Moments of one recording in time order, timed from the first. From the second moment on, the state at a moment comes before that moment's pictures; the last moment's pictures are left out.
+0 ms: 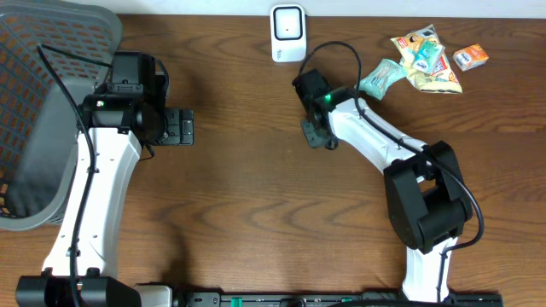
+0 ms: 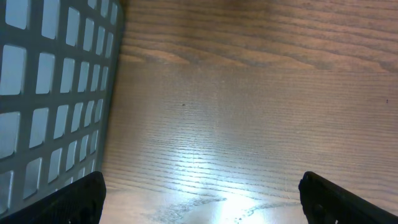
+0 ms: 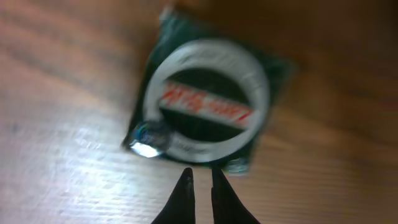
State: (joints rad) left arm -0.02 1.50 1.37 -1.07 -0.05 -0.04; right arm 0.49 2.07 1.52 -0.80 0.26 0.16
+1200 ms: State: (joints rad) left arm -0.02 1.50 1.37 -1.07 -0.05 -0.04; right arm 0.42 2.07 1.50 -0.62 0.14 0.43
